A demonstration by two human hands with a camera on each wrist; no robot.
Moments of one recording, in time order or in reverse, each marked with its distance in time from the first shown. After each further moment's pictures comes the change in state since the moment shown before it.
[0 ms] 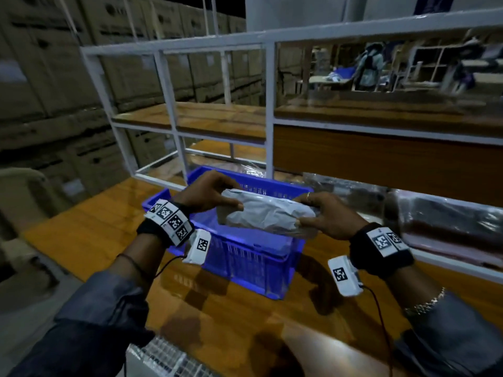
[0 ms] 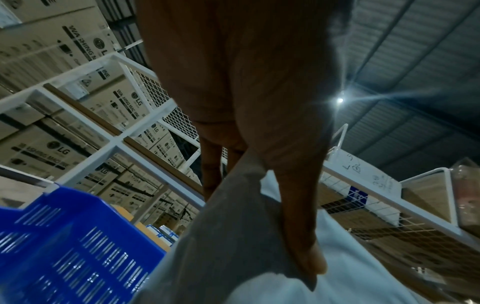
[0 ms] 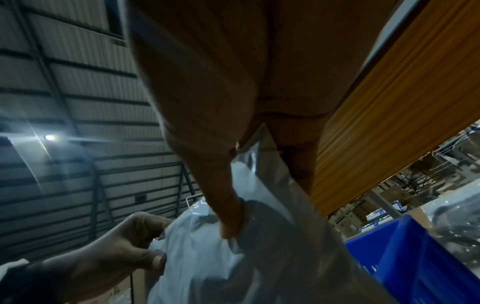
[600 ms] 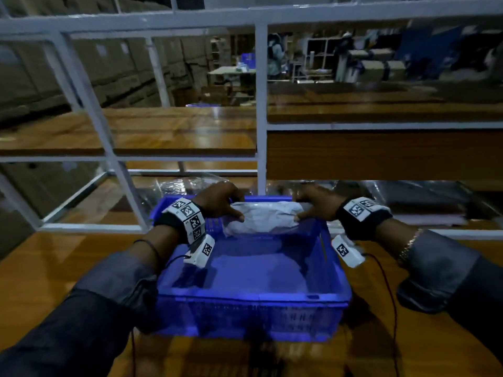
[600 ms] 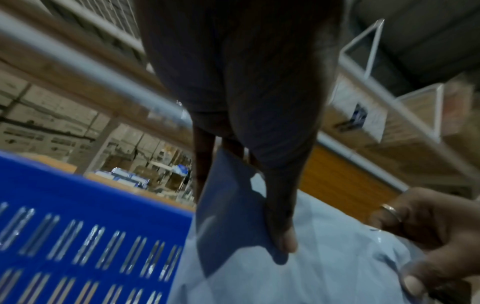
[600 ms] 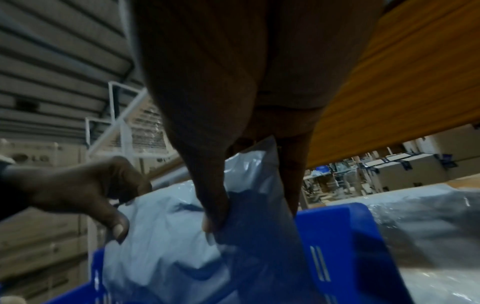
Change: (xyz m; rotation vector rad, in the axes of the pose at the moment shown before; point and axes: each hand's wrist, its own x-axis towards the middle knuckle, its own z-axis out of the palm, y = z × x) left_hand 0.178 -0.174 -0.029 0.341 -0.386 0.193; right_hand 0.161 0.059 0.028 -0.437 -0.114 0.569
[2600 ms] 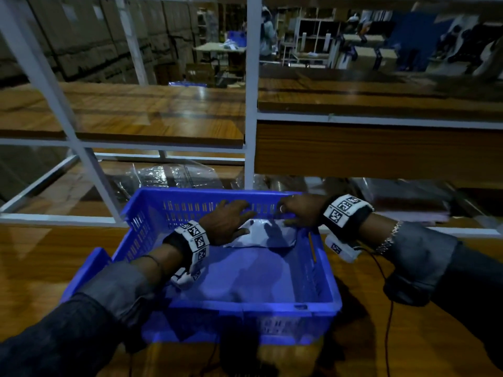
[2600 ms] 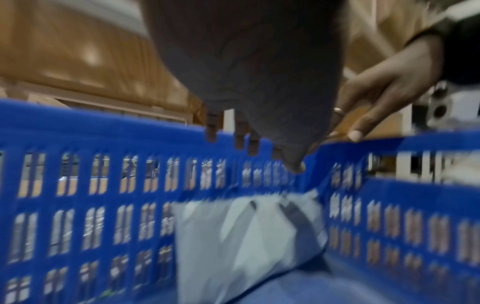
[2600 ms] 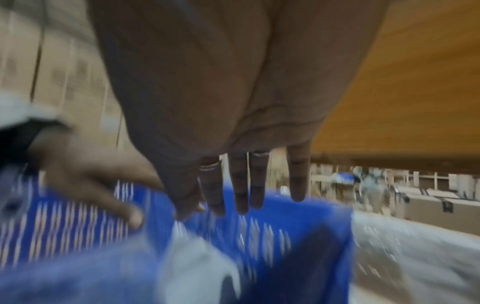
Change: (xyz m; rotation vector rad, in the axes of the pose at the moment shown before) left_hand 0.027 -0.004 0.105 0.432 0.078 0.307; right_hand 0.029 0.007 0.016 -0.452 -0.246 -0.197
